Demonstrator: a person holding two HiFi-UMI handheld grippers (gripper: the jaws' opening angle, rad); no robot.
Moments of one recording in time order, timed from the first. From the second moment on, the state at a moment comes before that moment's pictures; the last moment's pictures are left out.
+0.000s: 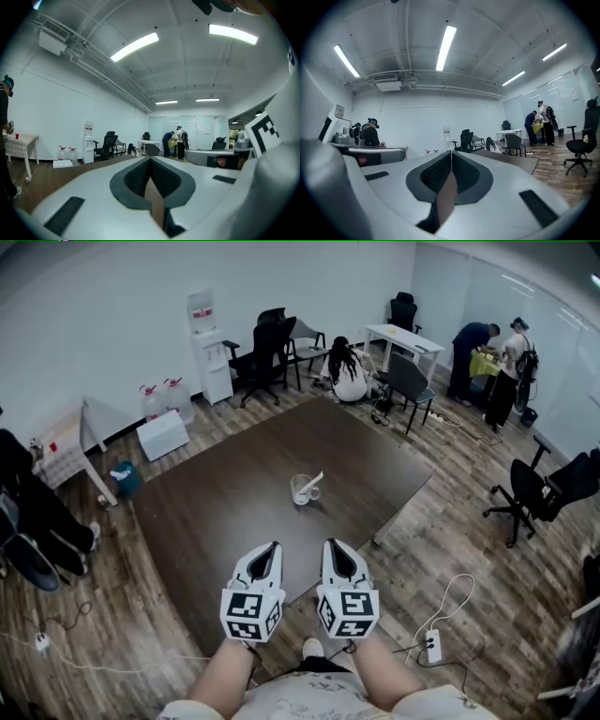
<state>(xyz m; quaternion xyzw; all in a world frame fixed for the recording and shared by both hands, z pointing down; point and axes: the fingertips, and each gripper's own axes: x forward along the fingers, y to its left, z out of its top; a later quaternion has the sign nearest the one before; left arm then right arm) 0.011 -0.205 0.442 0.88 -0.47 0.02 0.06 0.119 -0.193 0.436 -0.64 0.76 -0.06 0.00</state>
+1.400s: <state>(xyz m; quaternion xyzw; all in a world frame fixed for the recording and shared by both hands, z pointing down) 0.041 -0.425 0.495 0.86 -0.50 0.06 0.10 0.182 -0.465 0.578 -0.64 0.75 -0.17 -0.07</state>
